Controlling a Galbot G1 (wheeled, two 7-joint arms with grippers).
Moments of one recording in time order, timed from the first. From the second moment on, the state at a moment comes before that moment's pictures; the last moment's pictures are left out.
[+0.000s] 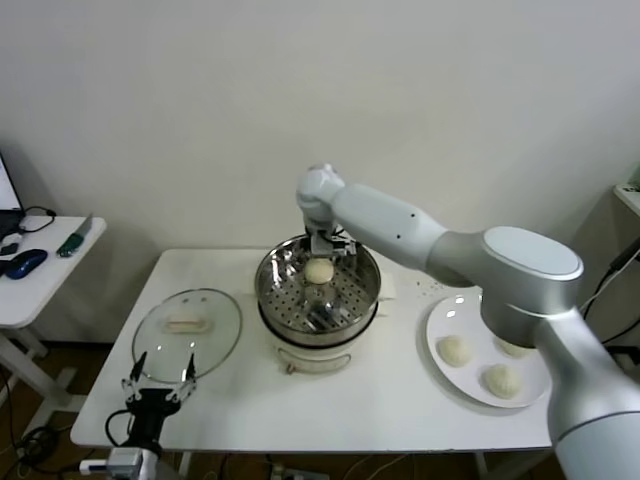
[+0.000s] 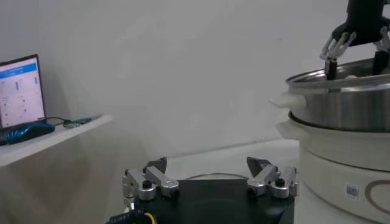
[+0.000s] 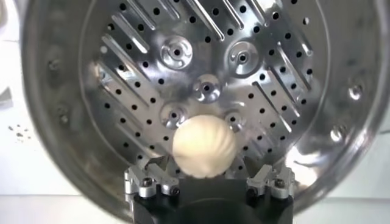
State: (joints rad) left arm 1.65 -1.43 -0.70 -1.94 0.00 -0.08 -0.02; right arm 0.41 1.48 -1.09 0.82 -0.57 0.69 -1.08
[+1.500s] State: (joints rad) left arm 1.67 -1.41 -0.68 -1.99 0.01 -0.08 -0.02; right arm 0.38 0.69 -1.34 1.23 0.22 -0.19 -1.05
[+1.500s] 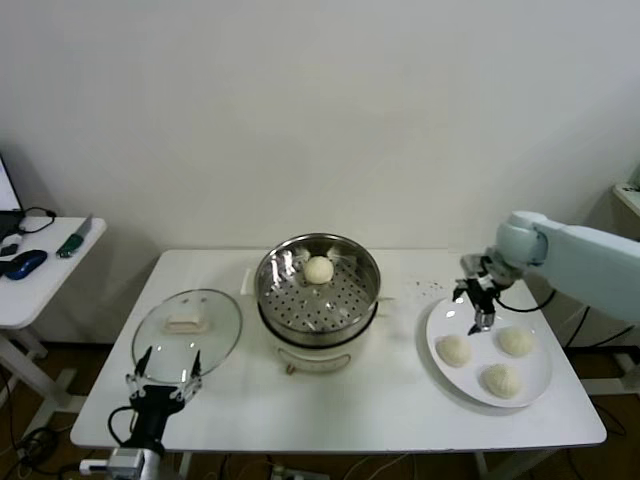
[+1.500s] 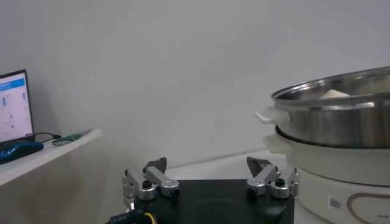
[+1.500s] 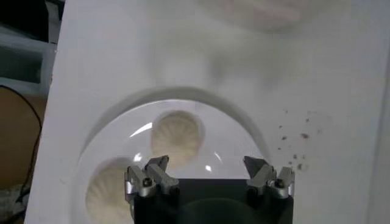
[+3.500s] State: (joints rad) left arm 1.74 -1.45 -0.64 -2.03 0.02 -0.10 -0.02; right arm 0.73 0.94 -1.51 1.08 0.62 -0.20 -1.03
